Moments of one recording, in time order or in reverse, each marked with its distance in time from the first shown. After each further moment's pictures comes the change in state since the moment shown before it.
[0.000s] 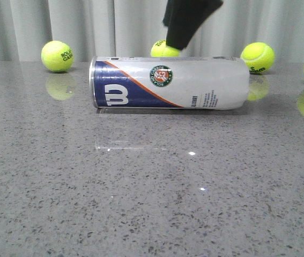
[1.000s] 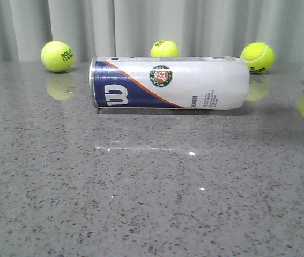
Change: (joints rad) left arm 0.000 0.000 0.000 0.000 0.000 0.000; right arm 0.000 -0.605 0.503 -0.075 -0.446 0.900
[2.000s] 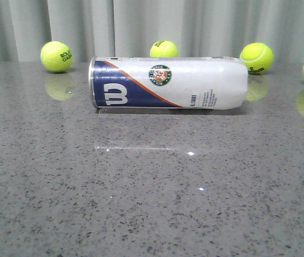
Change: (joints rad) left arm 0.000 0.011 -0.242 0.075 -0.043 0.007; right arm 0.000 -1.075 0.881 -0.002 -0.363 0.000
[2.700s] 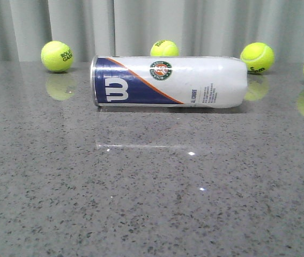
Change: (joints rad) left arm 0.000 0.826 -0.588 -0.130 0.647 0.004; right arm 0.000 -0.002 0.001 0.000 0.002 0.000
